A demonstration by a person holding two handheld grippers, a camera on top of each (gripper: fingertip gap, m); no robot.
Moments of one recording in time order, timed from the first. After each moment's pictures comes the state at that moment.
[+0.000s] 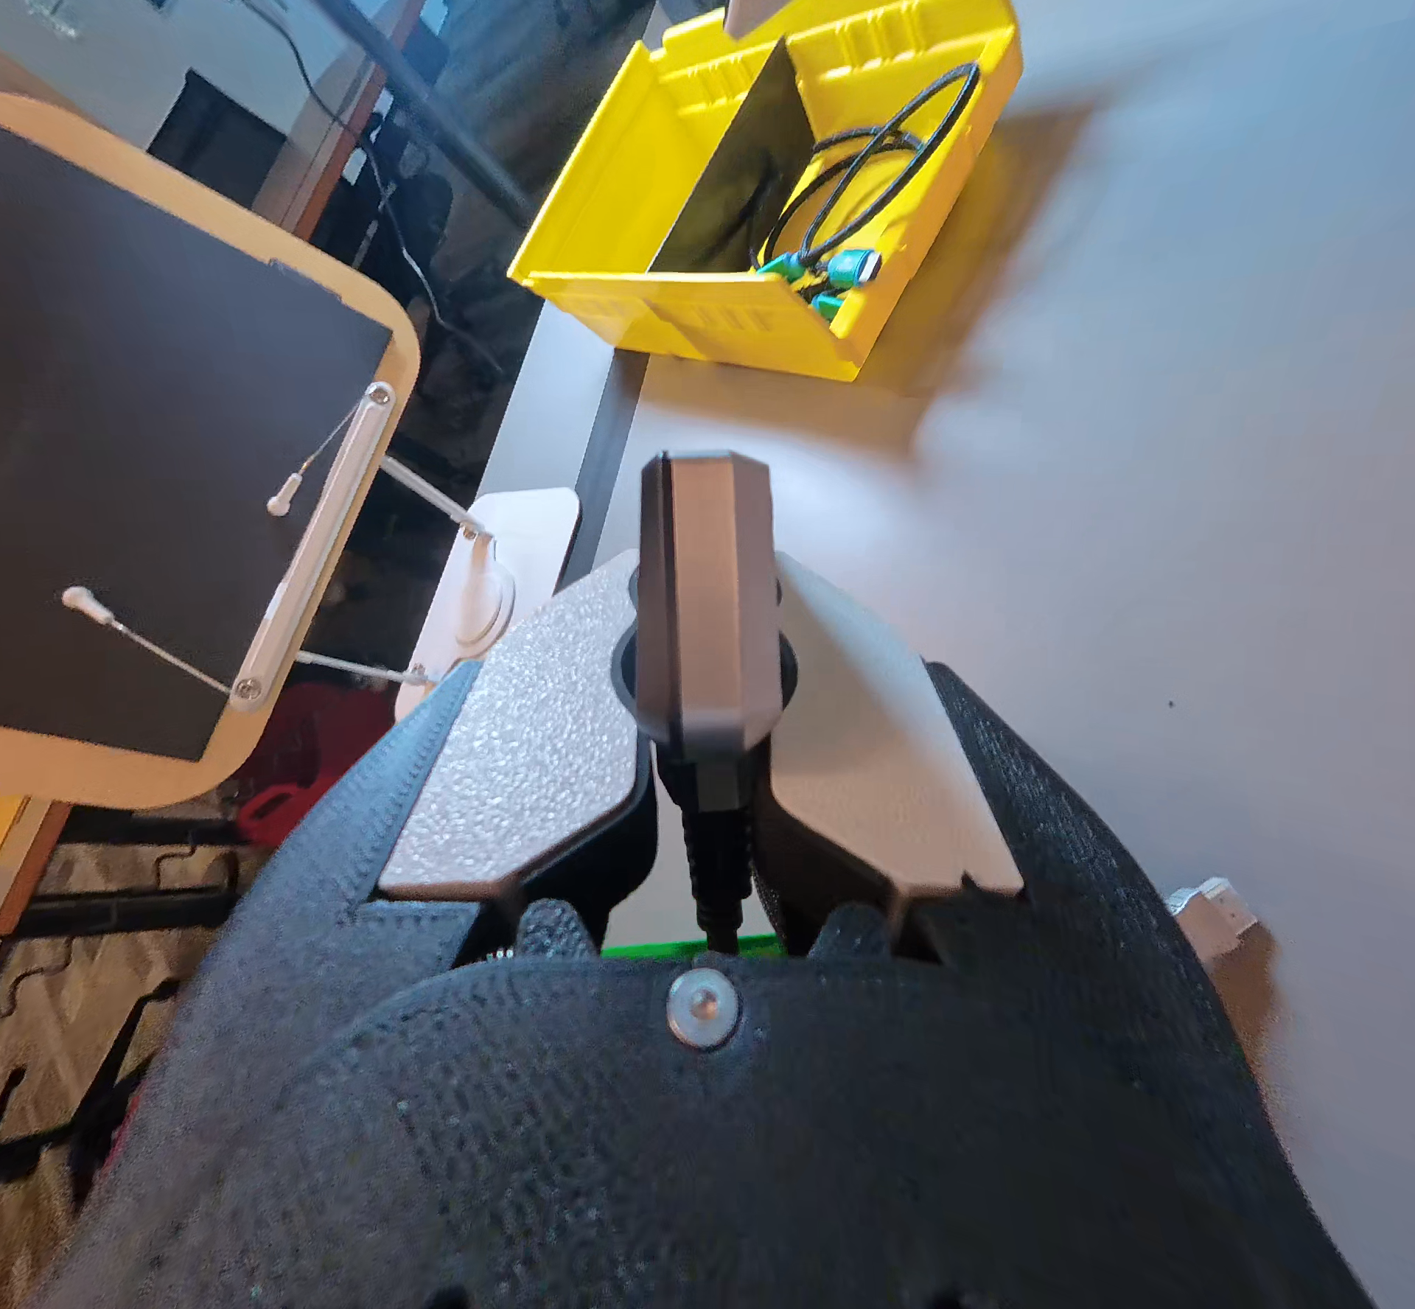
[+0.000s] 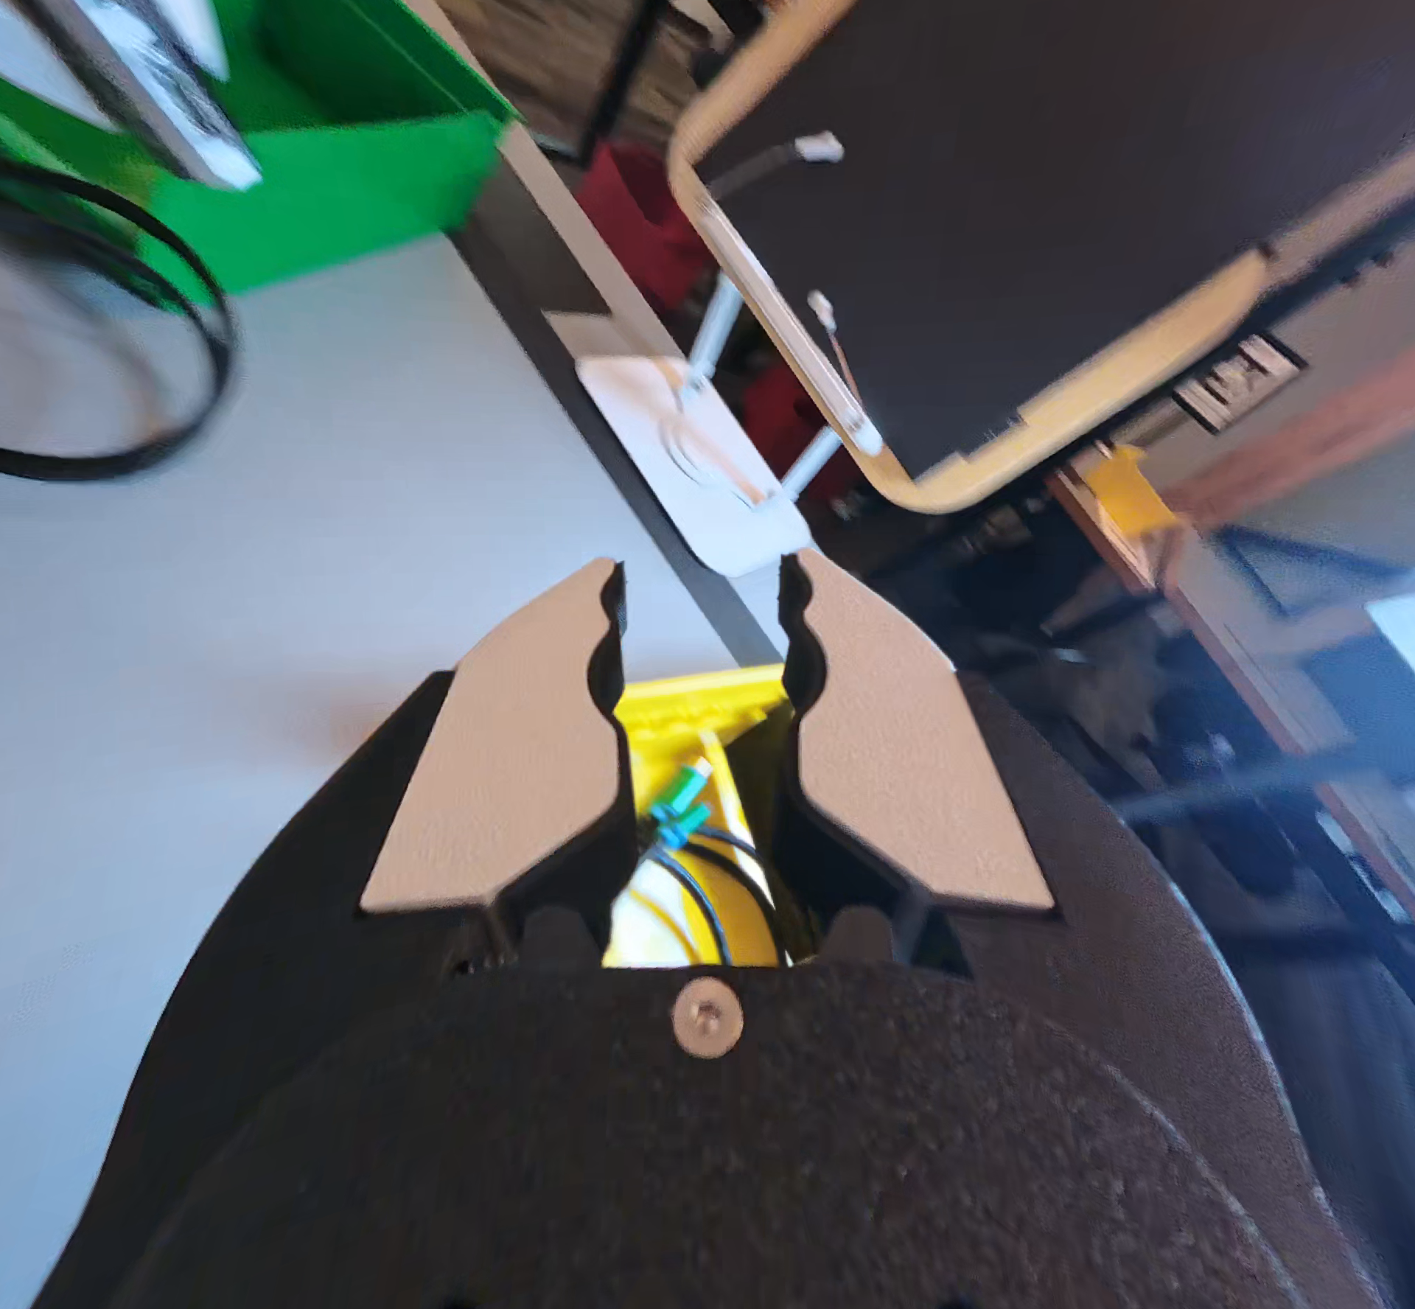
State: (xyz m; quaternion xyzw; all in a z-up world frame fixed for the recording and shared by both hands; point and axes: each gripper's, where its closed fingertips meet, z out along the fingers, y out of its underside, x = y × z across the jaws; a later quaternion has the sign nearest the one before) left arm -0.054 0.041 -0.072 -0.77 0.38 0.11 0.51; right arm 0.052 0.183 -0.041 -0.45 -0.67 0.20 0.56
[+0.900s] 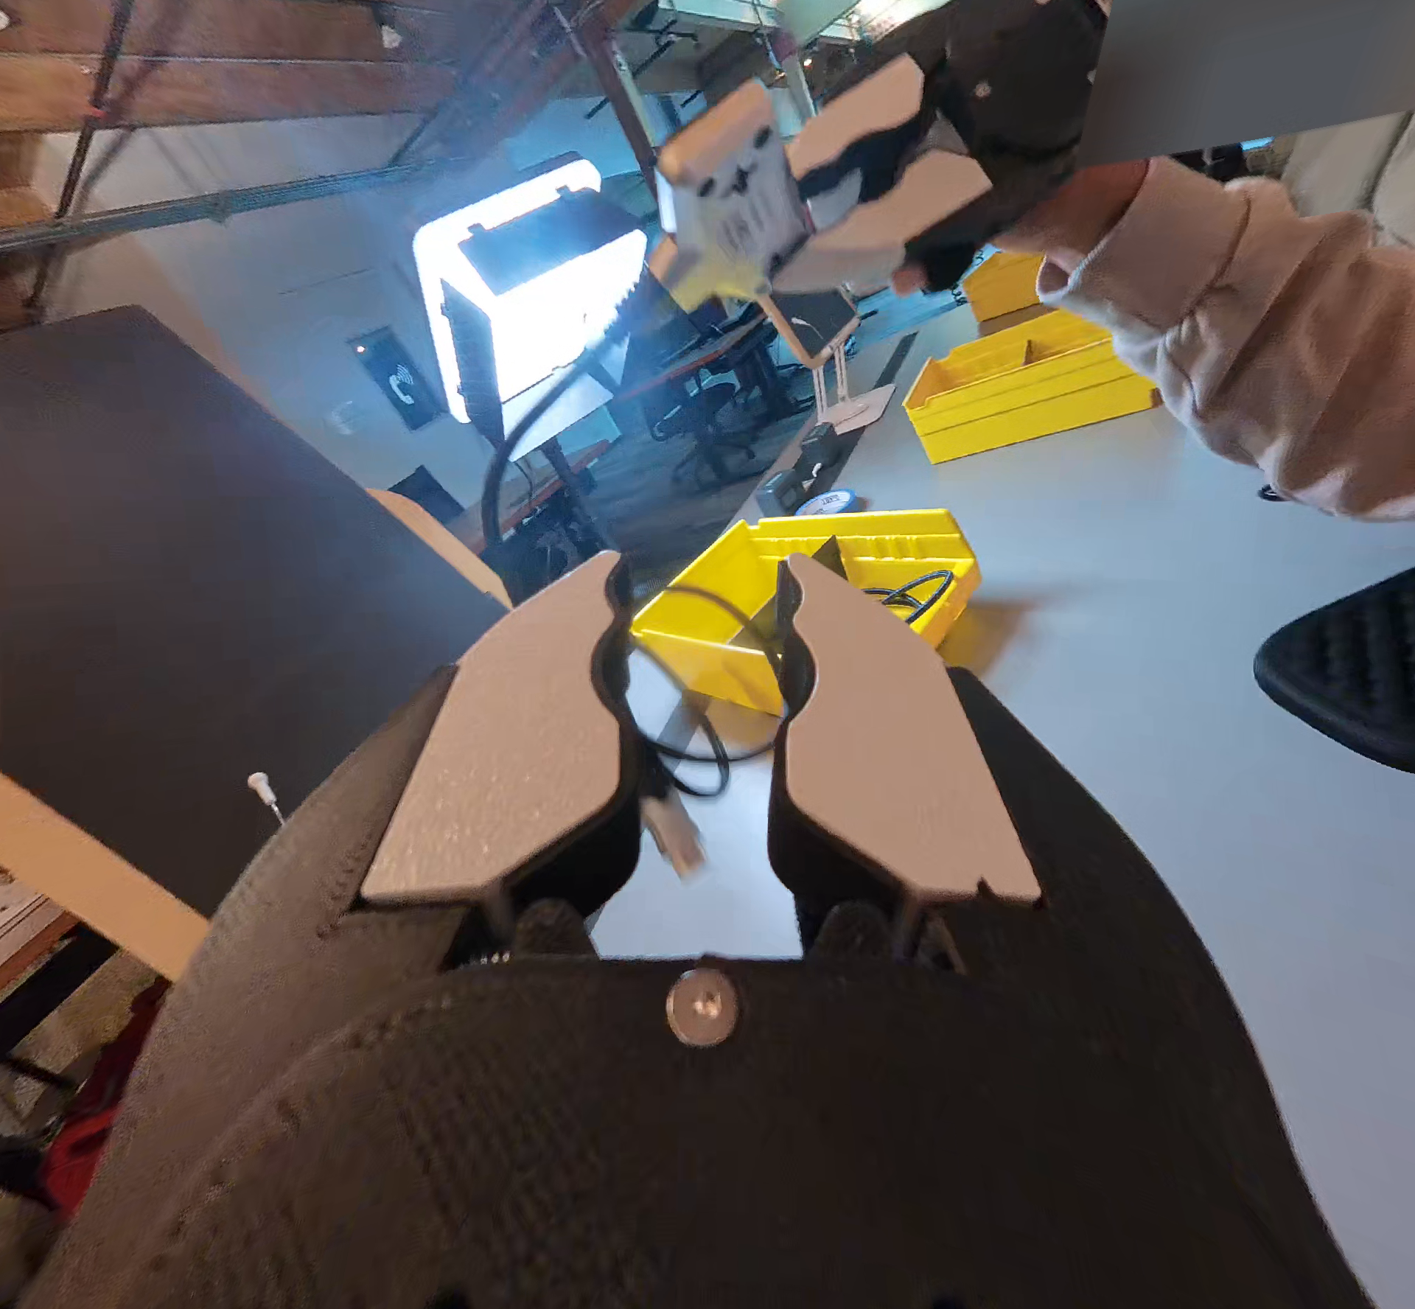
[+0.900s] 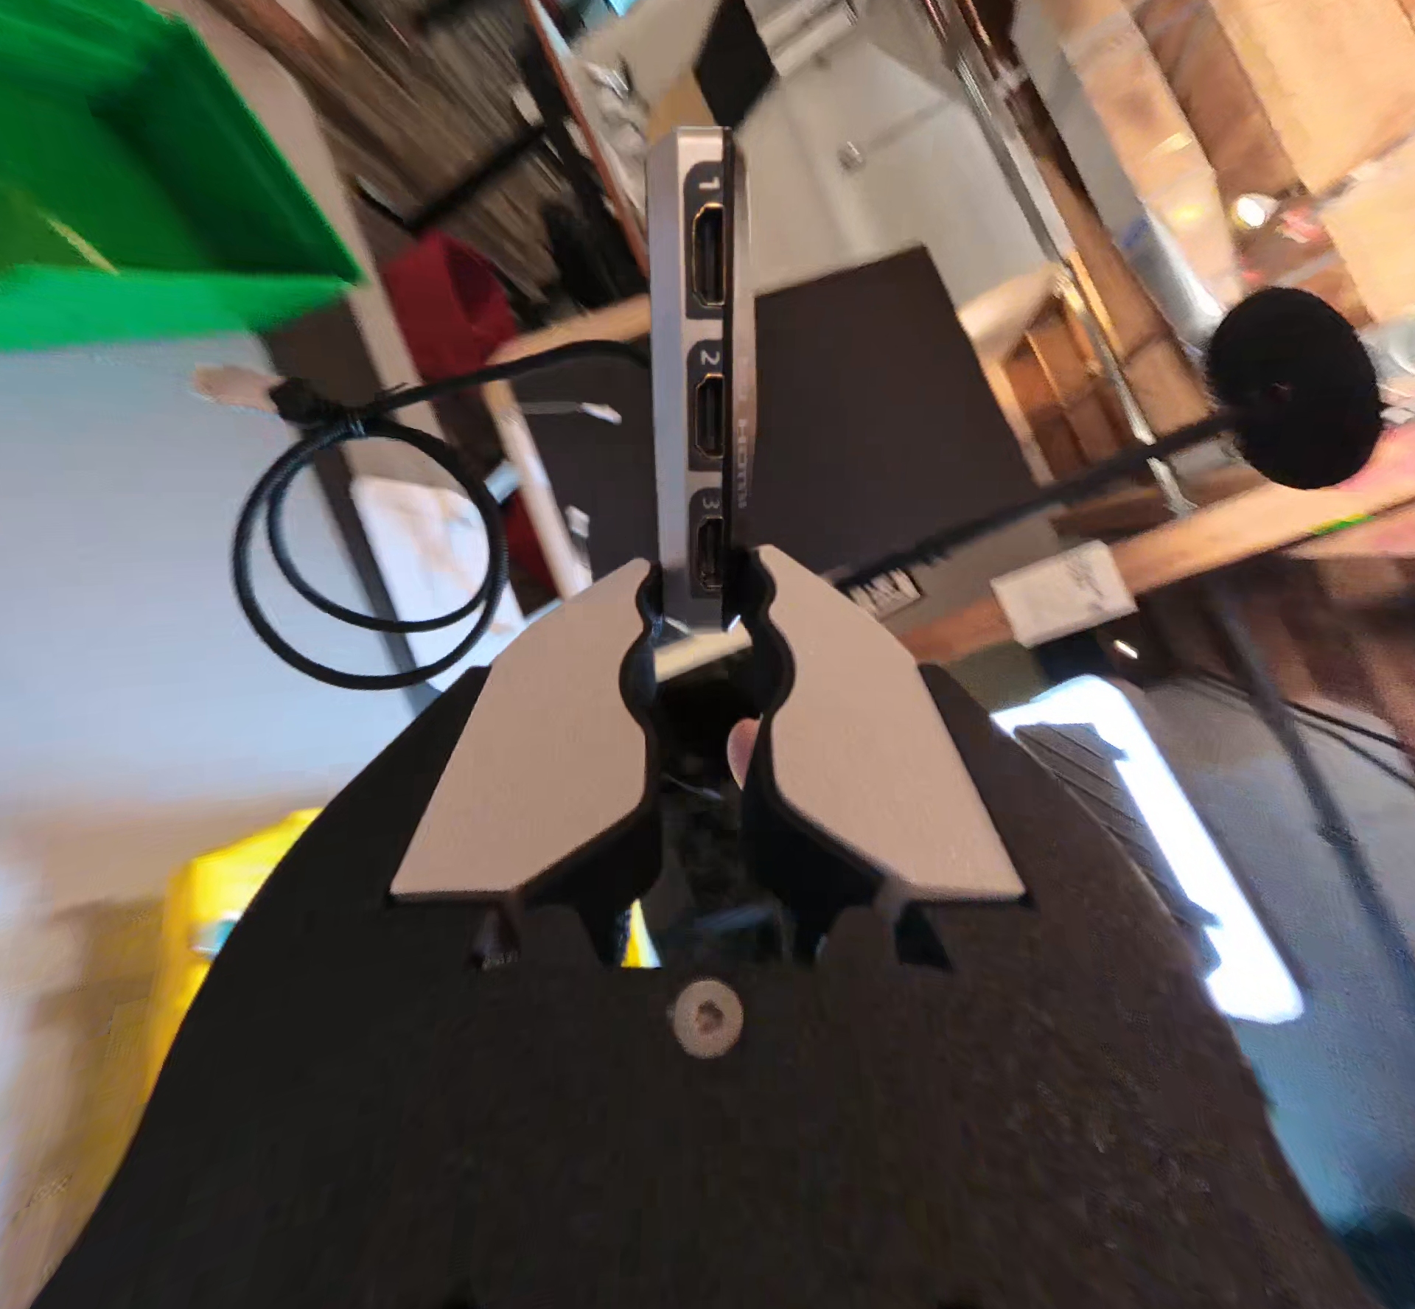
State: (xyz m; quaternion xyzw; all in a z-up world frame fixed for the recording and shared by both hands) left arm -0.038 -0.009 0.053 -0.61 0.30 0.01 0.73; right arm 0.073 0.137 0.109 -0.28 -0.66 0.07 0.70
